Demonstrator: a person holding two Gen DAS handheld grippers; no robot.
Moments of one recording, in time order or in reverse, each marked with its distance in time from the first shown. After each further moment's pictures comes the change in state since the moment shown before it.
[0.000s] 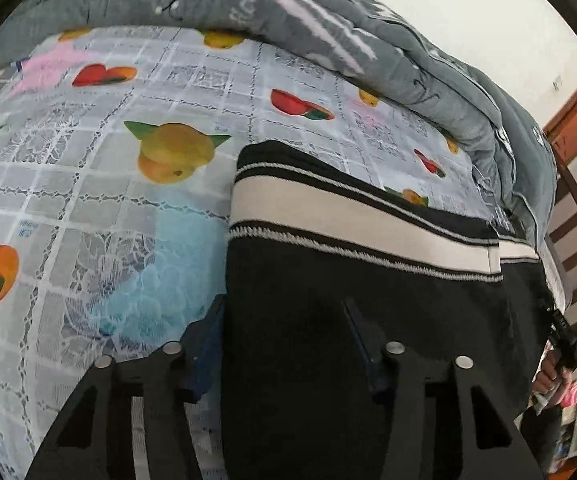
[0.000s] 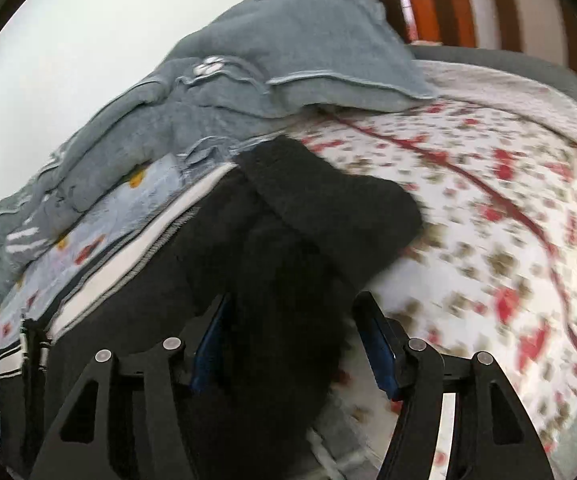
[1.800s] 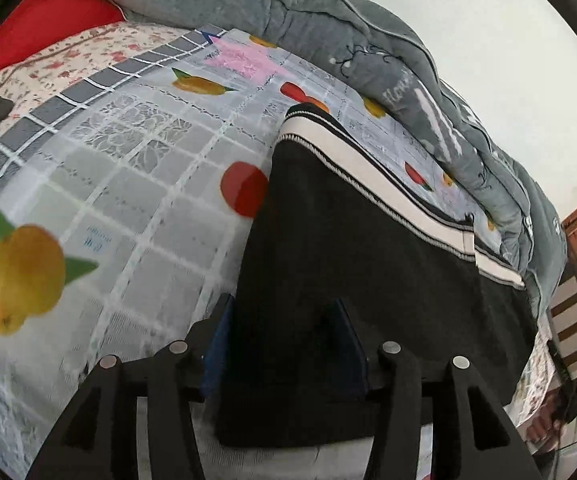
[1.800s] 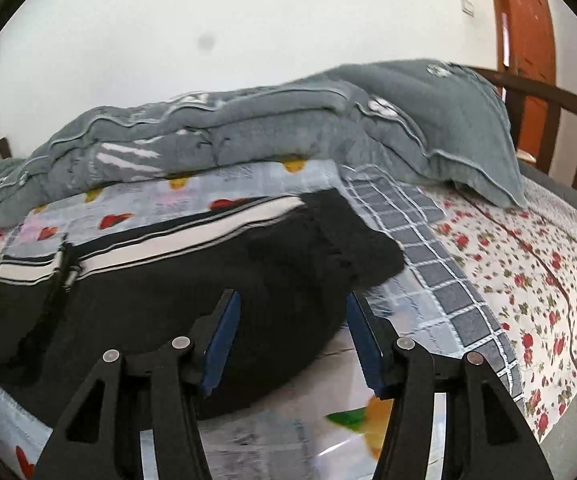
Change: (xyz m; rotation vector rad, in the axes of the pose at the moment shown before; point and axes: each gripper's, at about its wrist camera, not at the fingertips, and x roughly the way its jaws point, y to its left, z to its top) left arm -0.119 0.148 -0.079 -0.245 -0.172 0.068; right arm -0.099 0.202 -0.092 -0.389 -0.135 0.054
